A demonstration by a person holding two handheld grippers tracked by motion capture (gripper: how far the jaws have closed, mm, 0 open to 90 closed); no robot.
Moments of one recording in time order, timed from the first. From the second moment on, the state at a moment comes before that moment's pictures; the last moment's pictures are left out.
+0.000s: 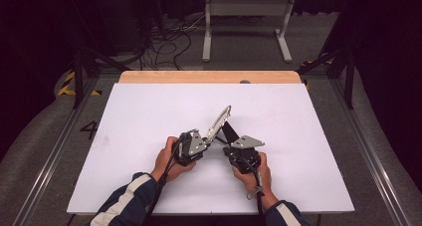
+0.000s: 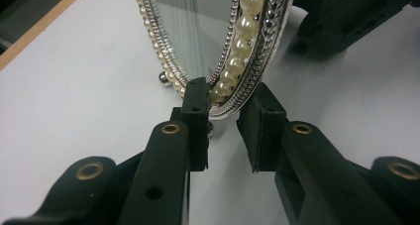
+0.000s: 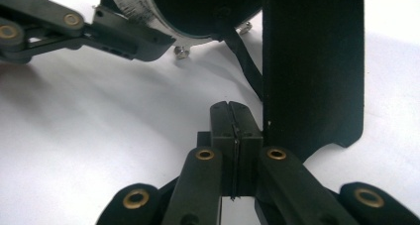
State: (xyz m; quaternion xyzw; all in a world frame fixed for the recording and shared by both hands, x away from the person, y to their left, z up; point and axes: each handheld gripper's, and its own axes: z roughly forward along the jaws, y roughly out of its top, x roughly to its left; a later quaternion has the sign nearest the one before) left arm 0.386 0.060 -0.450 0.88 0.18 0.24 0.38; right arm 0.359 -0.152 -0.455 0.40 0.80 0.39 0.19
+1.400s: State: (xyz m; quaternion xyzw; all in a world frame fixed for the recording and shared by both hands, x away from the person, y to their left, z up) left arm 0.387 0.058 -0.451 0.87 0.15 0.24 0.41; right arm 0.363 -0.158 -0.460 0.39 0.81 0.38 0.21
